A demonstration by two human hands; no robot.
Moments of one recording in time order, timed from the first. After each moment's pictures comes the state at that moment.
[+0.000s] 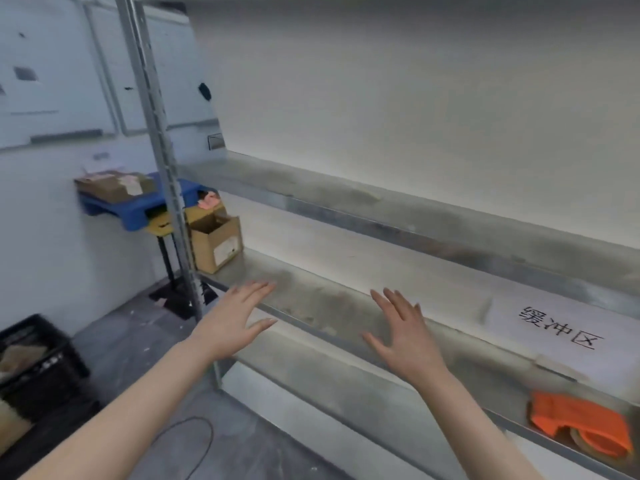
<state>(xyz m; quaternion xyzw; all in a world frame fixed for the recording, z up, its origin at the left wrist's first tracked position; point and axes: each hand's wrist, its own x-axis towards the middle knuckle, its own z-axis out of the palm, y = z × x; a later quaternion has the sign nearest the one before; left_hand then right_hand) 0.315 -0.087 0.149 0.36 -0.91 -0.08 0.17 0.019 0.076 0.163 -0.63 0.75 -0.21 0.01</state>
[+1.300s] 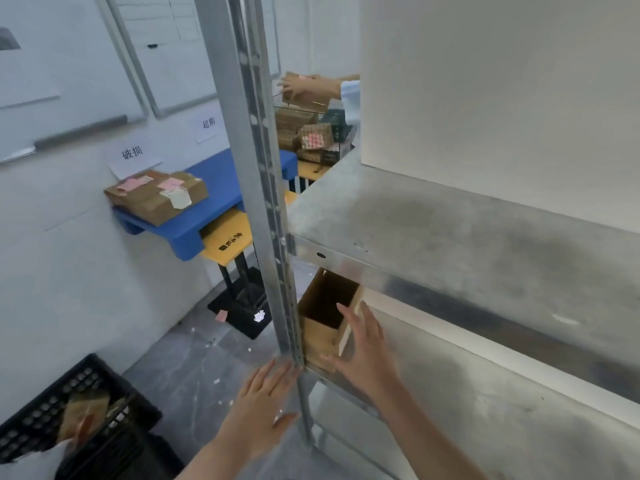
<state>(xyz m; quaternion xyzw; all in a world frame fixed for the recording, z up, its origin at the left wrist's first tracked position) 0.509 -0.529 0.003 0.43 -0.90 -0.09 -0.01 0.274 -0.515 0.040 -0.60 0.75 -0.23 0.18</state>
